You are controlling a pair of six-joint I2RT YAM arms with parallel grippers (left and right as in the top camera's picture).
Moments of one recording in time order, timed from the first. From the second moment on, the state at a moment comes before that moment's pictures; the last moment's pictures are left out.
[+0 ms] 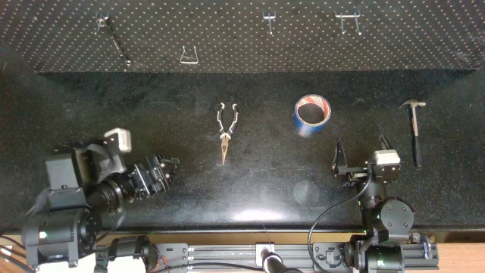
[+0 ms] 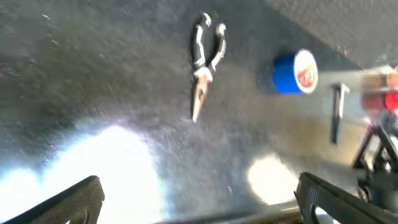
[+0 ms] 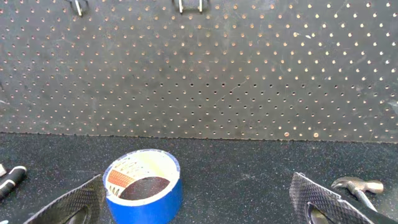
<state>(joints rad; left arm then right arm) 0.10 0.75 0.91 -1.17 0.52 -0.35 -0.06 0.01 0.01 -0.06 -0.14 0.01</state>
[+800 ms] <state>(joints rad) -0.59 1.64 1.48 -1.28 0.07 -0.70 -0.06 0.01 0.01 -0.06 -0.14 0.01</state>
